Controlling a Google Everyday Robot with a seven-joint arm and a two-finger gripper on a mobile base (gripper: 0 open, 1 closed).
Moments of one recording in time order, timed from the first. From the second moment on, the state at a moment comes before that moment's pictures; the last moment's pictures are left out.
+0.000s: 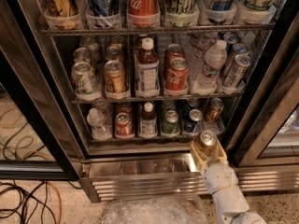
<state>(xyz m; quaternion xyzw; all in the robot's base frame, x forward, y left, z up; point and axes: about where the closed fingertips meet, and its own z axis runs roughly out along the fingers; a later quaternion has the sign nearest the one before) 0.509 -0.199 0.666 -0.07 0.65 0.10 0.75</state>
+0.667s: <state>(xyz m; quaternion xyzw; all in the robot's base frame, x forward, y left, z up) 0.500 -0.178 0.676 -0.11 0.64 0.13 0.75</state>
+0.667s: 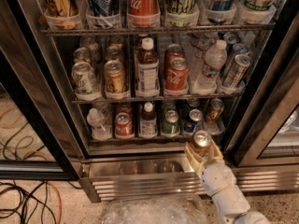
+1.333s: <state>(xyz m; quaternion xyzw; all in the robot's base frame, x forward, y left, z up) 0.468 -0.129 0.703 -0.20 0.61 0.19 0.74</state>
